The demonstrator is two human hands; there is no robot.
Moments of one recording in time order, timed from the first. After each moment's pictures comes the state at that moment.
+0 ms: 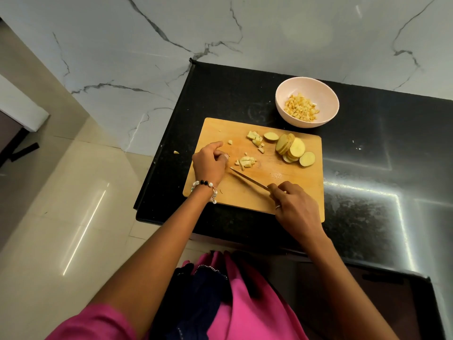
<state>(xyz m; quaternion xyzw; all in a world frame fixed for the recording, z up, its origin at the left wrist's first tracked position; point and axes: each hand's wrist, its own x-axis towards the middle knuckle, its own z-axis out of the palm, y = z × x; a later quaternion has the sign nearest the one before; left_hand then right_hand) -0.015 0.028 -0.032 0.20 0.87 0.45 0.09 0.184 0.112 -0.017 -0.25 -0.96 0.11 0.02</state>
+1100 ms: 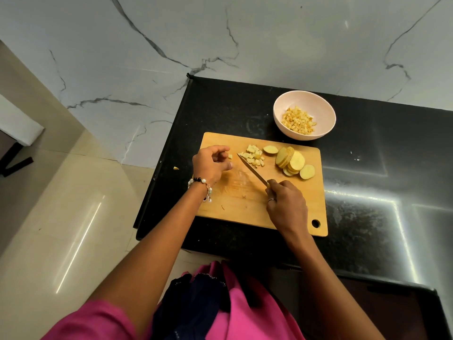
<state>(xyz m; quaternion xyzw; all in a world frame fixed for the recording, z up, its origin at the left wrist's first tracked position) -0.047 0.040 -0.020 0.22 0.82 0.50 0.20 0.135 0.110 -0.015 -0.41 -0.88 0.21 0.07</state>
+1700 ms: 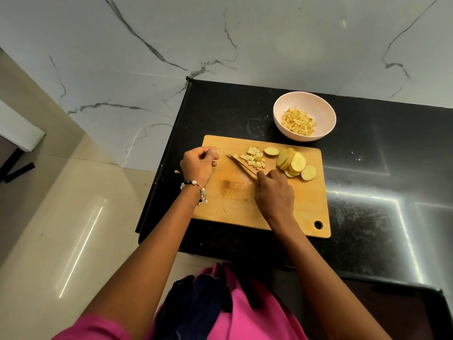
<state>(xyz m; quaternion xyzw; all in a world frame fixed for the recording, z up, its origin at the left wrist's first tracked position) -0.060 0.035 -0.020 0.08 0.80 0.57 0.16 0.095 0.110 -0.014 -0.40 -0.91 0.12 0.01</state>
